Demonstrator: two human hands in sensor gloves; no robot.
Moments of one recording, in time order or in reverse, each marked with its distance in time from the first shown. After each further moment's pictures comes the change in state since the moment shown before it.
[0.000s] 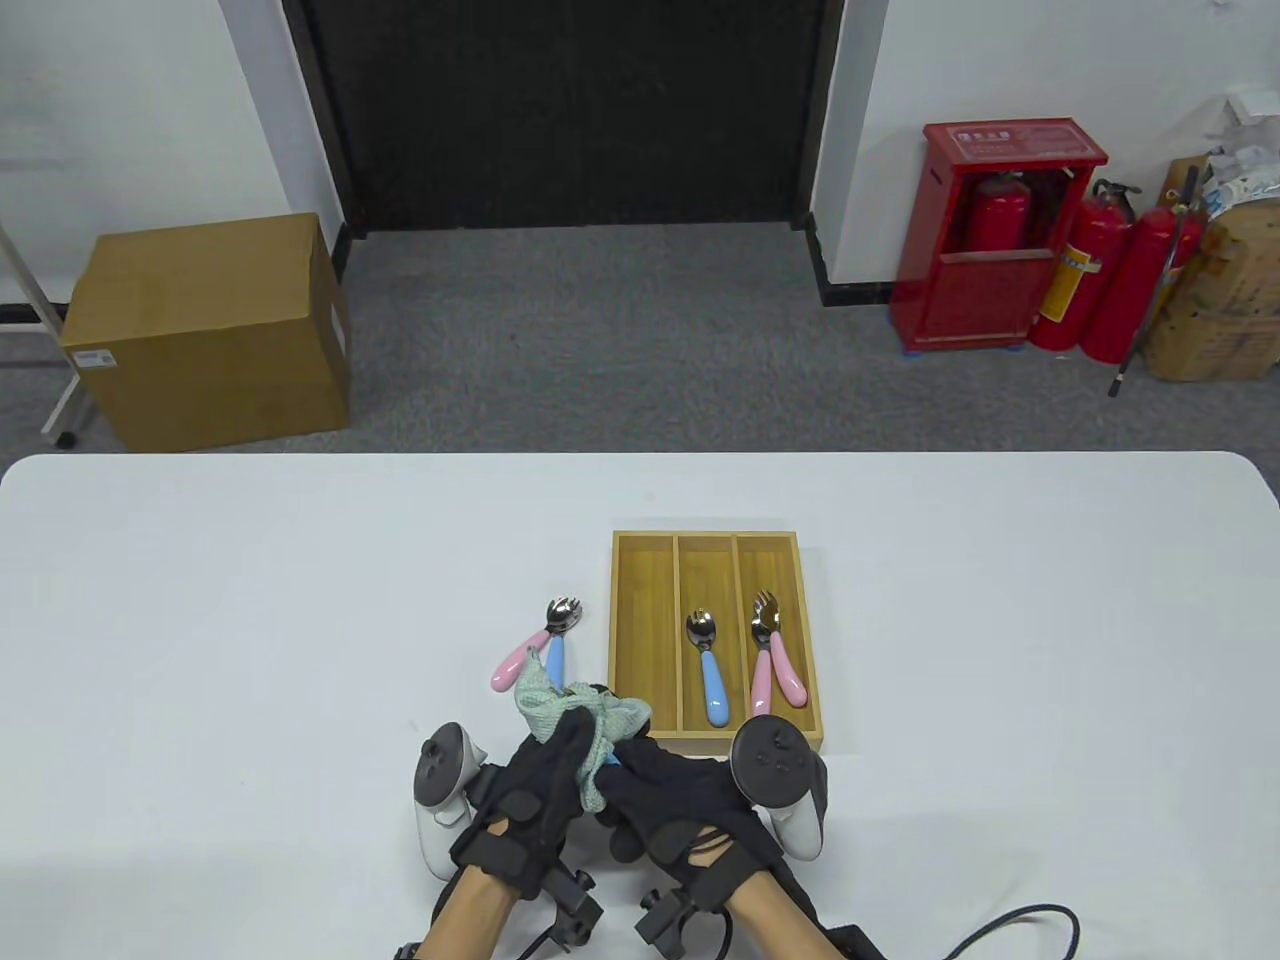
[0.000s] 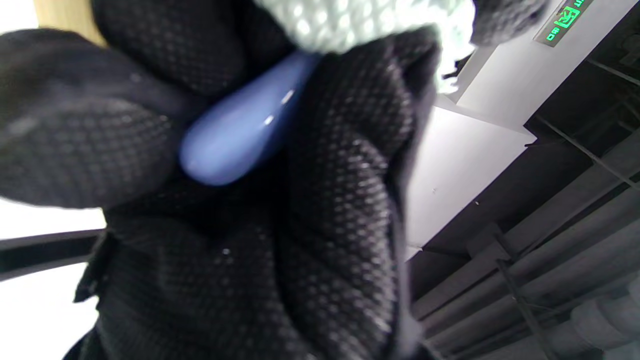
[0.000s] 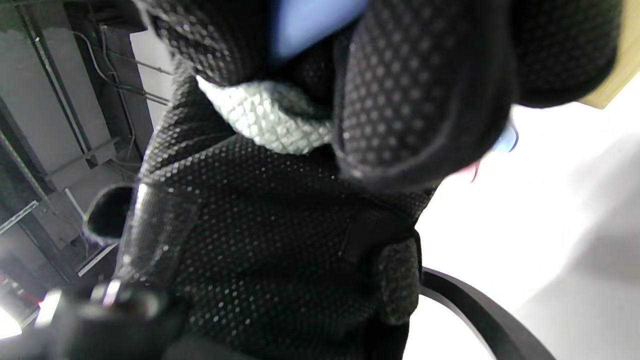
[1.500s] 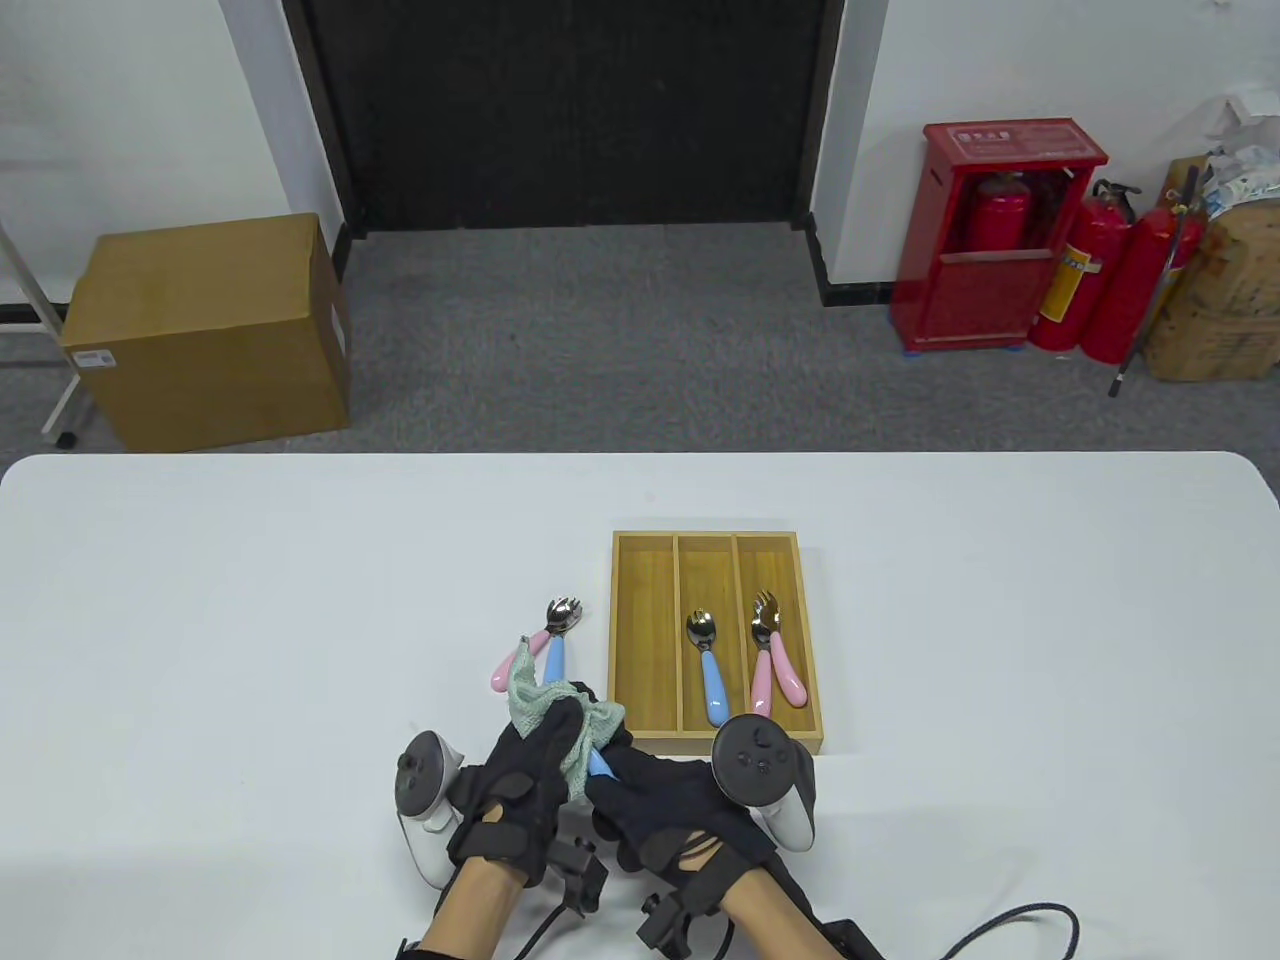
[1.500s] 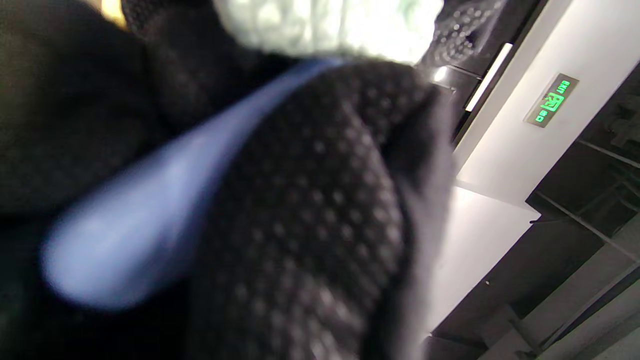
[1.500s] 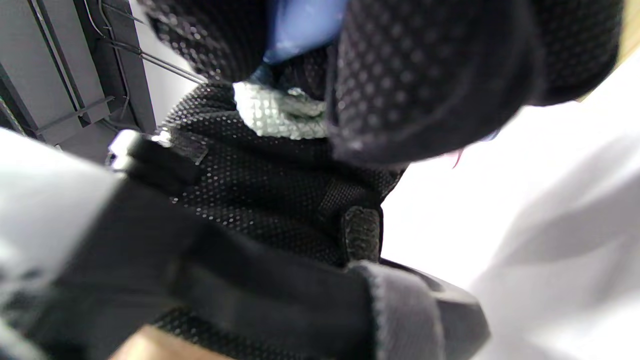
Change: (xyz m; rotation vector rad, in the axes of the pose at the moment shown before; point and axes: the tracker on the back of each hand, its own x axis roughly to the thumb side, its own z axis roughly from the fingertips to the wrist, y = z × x) left_hand -0.006 0.017 0.000 0.188 0.016 0.078; right_hand -0.006 0.007 -0.006 0.067 0.001 0.064
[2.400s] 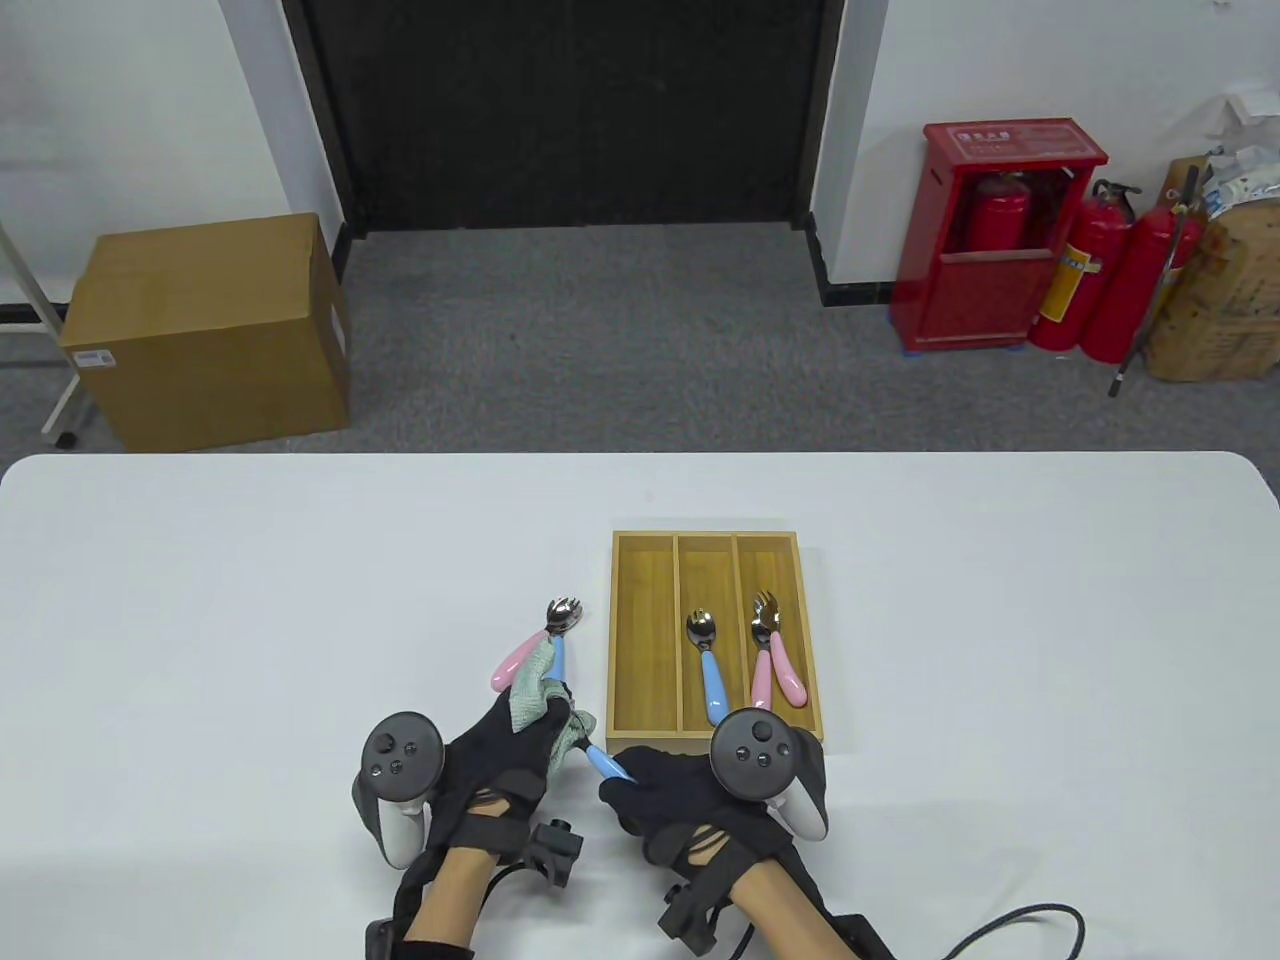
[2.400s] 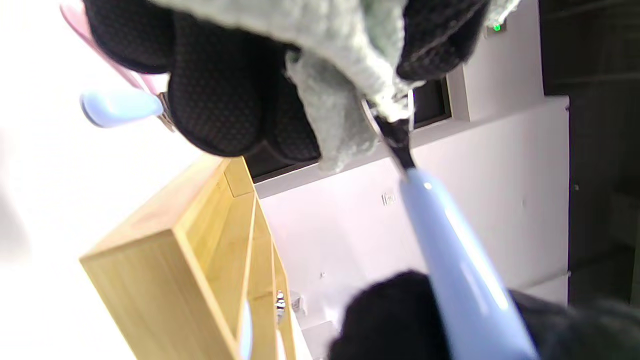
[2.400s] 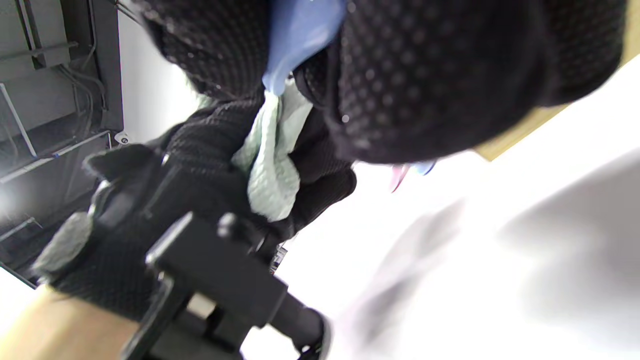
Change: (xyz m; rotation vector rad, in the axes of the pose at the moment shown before) left_hand 0.035 0.028 -0.004 0.184 -0.146 -0.681; right_hand -0.003 -0.019 0.002 -0.004 0.052 0.224
